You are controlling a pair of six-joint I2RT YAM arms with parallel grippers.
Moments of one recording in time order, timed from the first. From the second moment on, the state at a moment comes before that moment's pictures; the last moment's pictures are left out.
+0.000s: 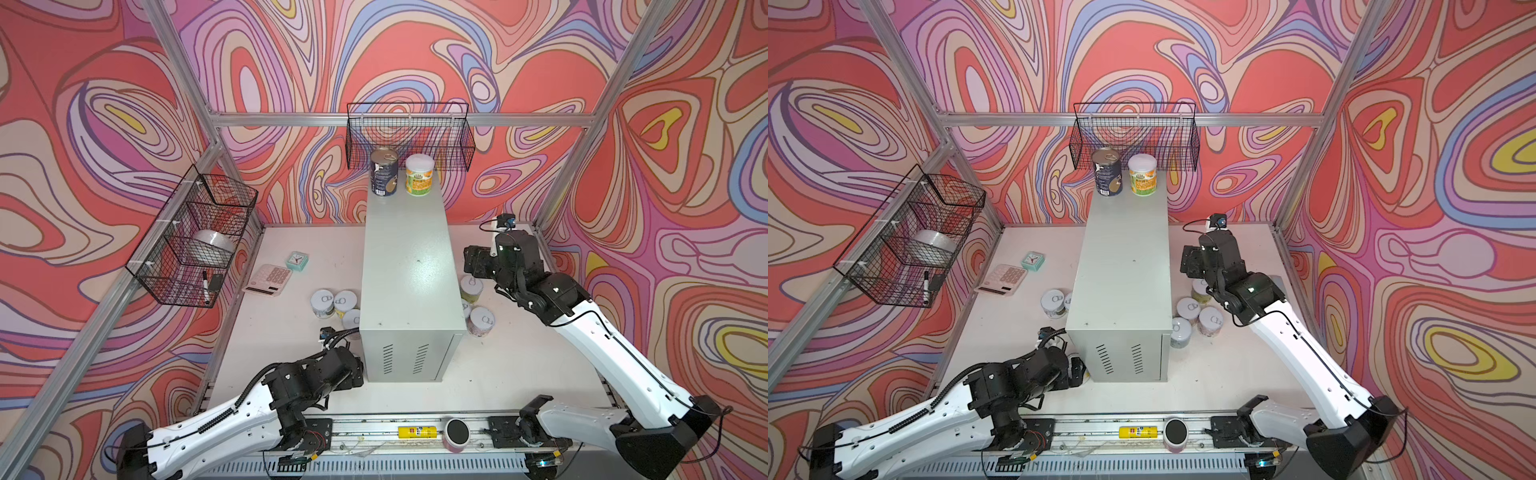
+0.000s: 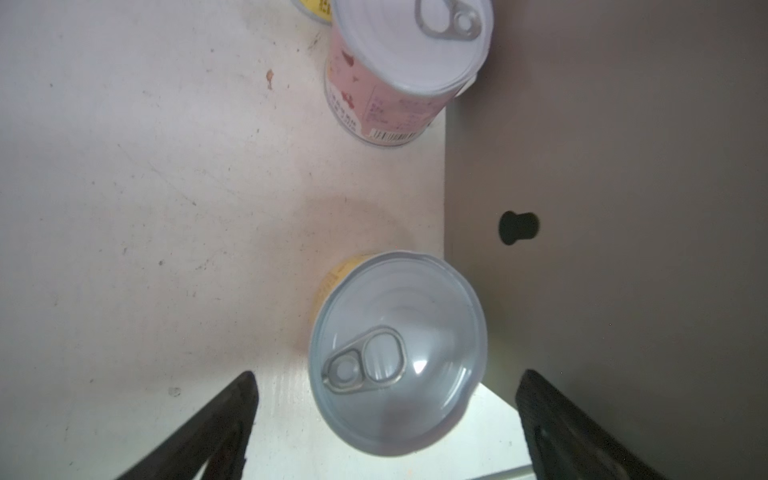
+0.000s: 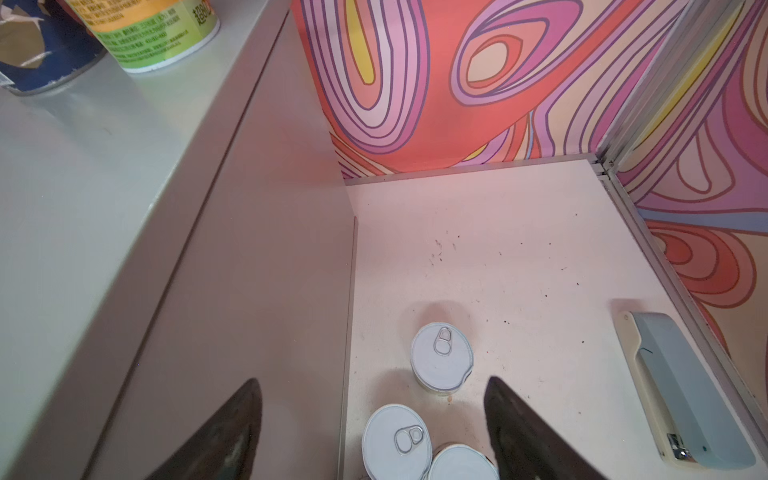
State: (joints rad) left arm -1.00 0.70 0.46 -0.82 -0.31 -1.06; right arm 0.50 1.19 1.31 -0.65 0.35 0.39
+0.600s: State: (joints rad) left arm -1.00 0.75 0.40 -0.69 -0.32 -1.08; right arm 0.49 1.21 1.31 -0.64 0.35 0.39
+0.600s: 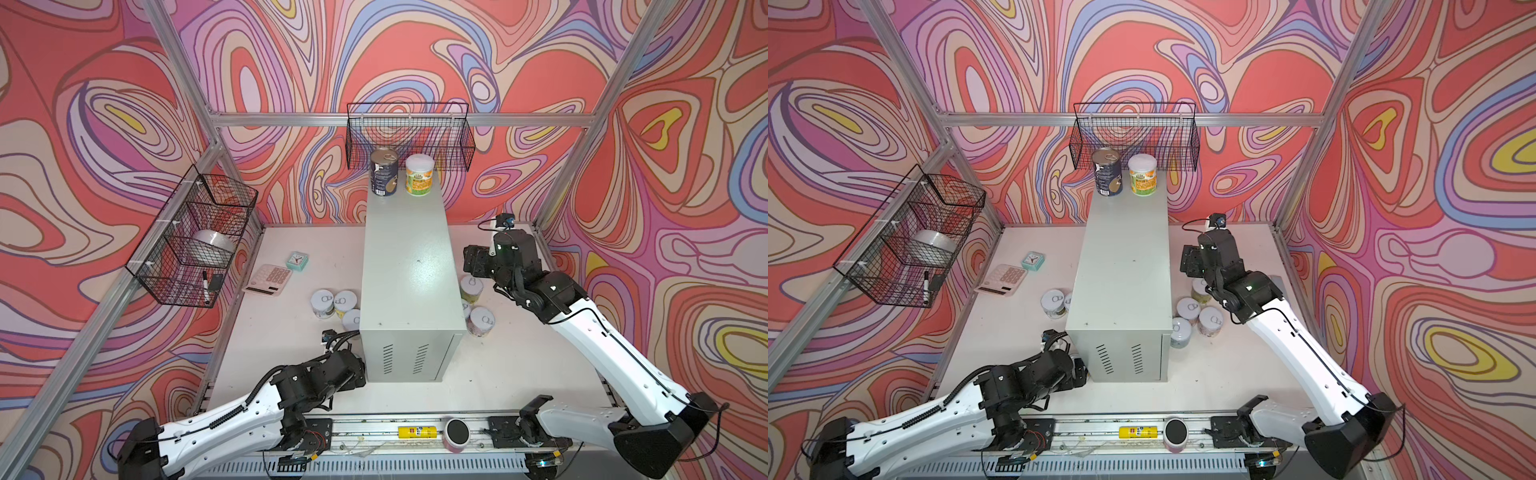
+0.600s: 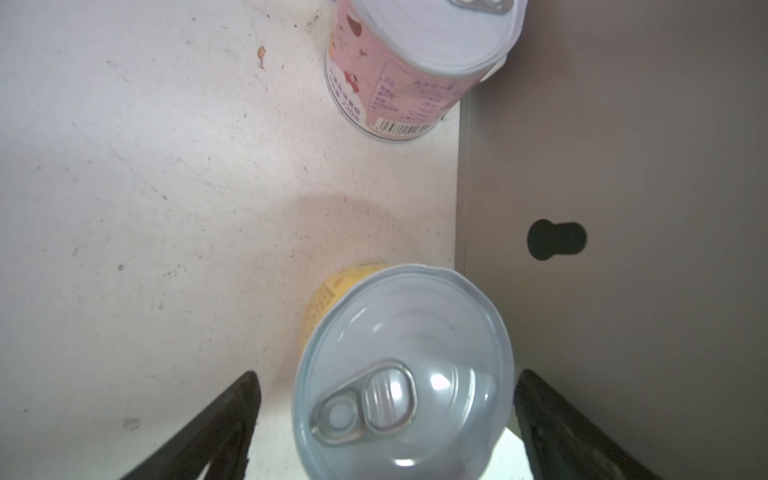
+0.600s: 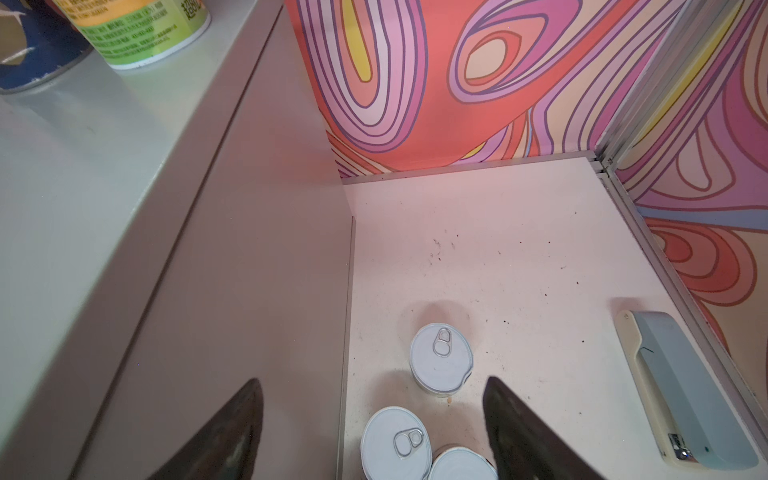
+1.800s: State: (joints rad) left arm -1.01 0.79 0.32 -0.67 -0.56 -1.23; right arm 0.48 1.24 1.27 -0.61 0.33 0.39
